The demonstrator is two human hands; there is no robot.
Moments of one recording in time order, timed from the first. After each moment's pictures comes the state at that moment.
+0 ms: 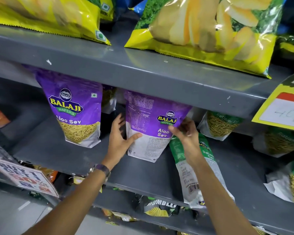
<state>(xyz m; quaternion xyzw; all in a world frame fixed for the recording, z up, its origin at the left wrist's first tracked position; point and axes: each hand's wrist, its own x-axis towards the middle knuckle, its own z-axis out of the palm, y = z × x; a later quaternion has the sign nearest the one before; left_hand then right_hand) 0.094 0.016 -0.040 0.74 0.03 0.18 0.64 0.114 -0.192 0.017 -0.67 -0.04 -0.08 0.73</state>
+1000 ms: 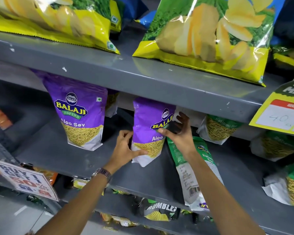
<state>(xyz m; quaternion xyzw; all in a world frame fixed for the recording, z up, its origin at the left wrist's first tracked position) 0.096 0.018 -0.061 0.82 -0.05 0.11 0.56 0.123 -0.176 0.025 -0.74 -0.05 -0.07 0.67</state>
